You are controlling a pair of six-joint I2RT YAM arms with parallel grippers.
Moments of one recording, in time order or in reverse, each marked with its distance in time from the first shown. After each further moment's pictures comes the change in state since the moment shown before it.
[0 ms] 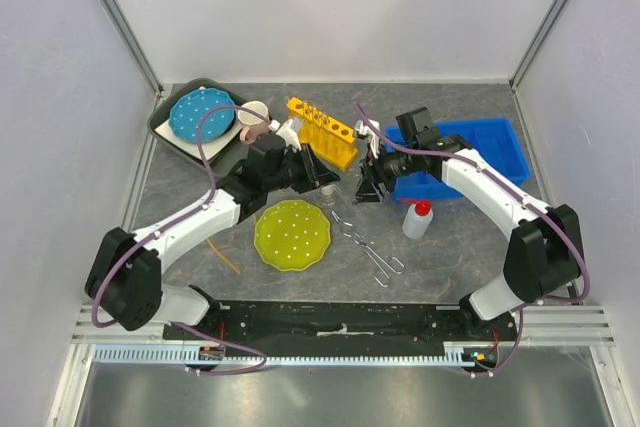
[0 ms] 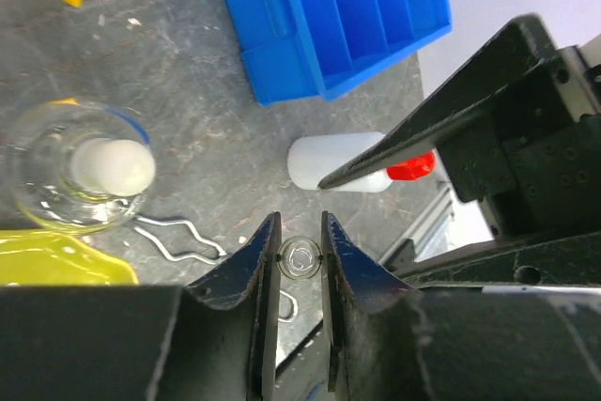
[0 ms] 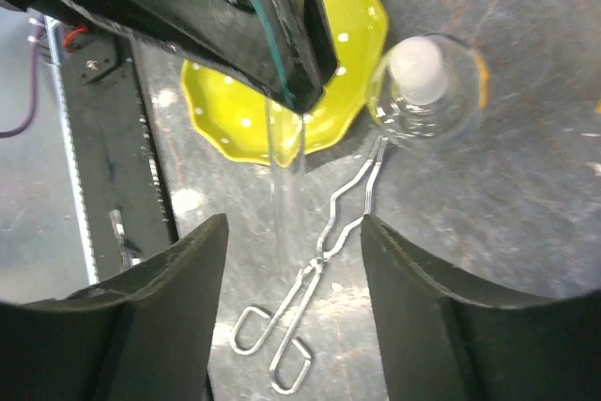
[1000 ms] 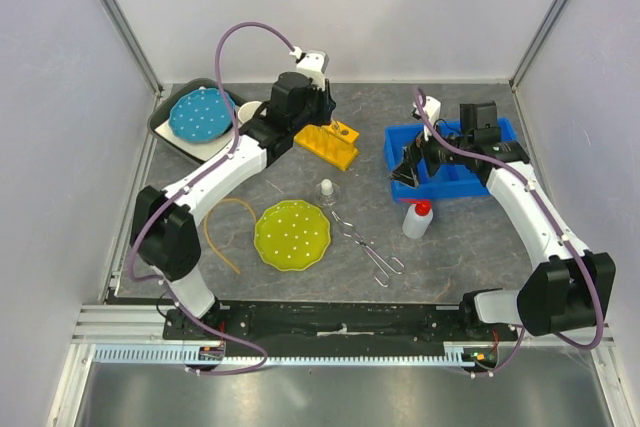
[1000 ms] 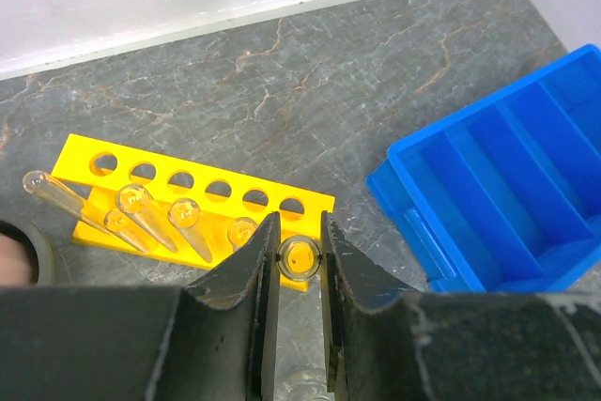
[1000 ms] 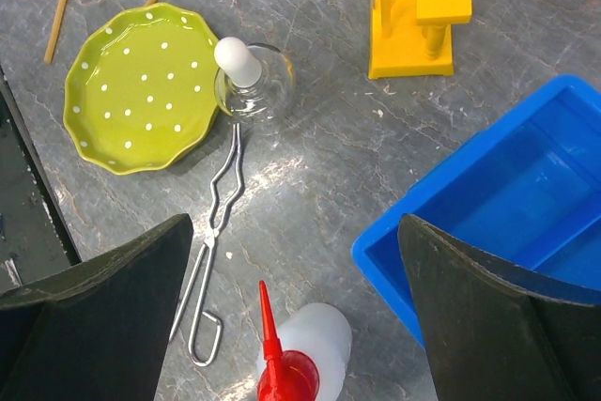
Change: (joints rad) left arm 0.019 0.314 0.586 -0.138 -0.403 0.634; right arm -0.288 -0.207 -0.050 0.019 0.061 -0.071
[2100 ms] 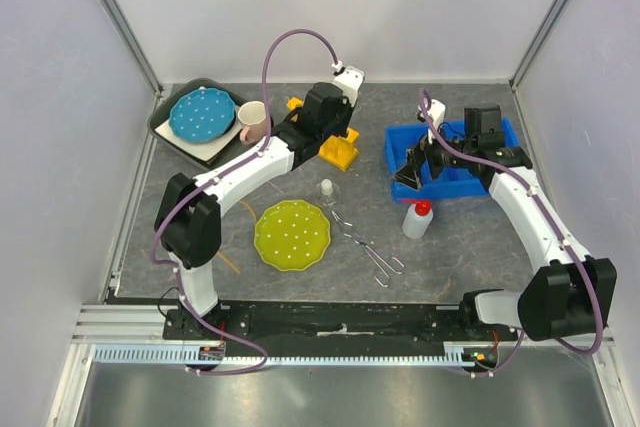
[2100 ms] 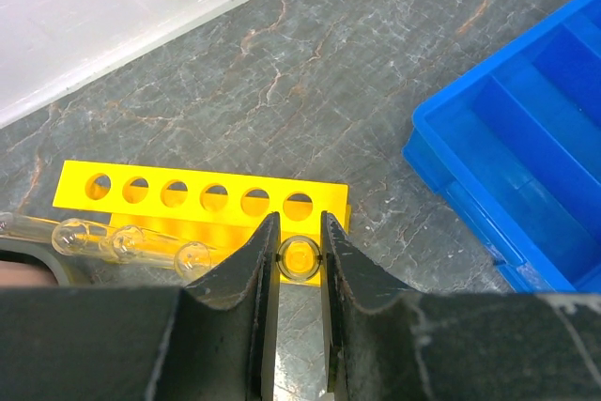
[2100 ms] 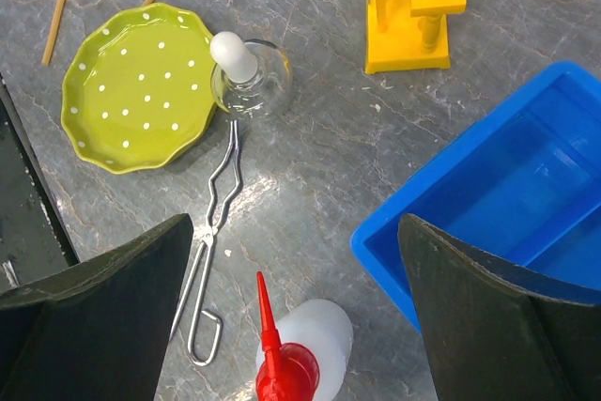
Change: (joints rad) left arm -0.109 0.155 0.084 -0.021 -0.124 0.238; right arm -0.028 -0.026 -0.043 0.034 -0.018 0.008
